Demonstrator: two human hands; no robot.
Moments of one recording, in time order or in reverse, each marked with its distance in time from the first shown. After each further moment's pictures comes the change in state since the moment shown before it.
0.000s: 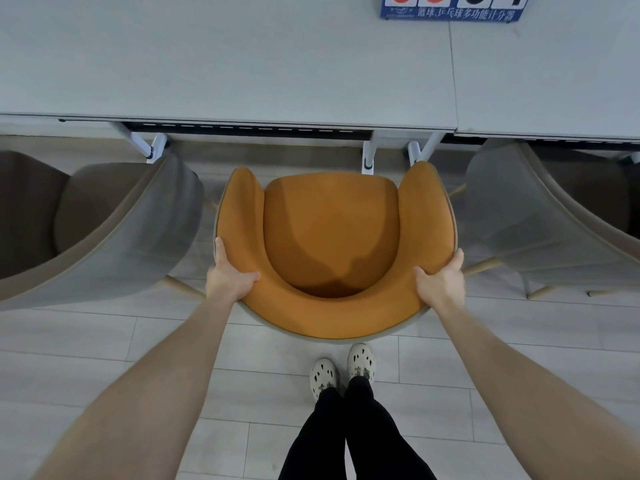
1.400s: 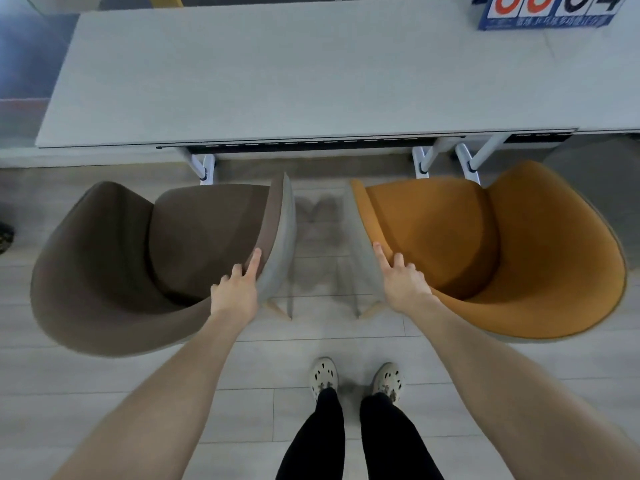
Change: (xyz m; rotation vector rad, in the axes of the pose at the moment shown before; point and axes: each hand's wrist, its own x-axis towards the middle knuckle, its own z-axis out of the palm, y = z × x) left_hand 0.176 -0.193 -0.233 0.795 0.071 0.567; right_hand -0.205 -0.199 0.296 -1.050 -0.199 -0.624
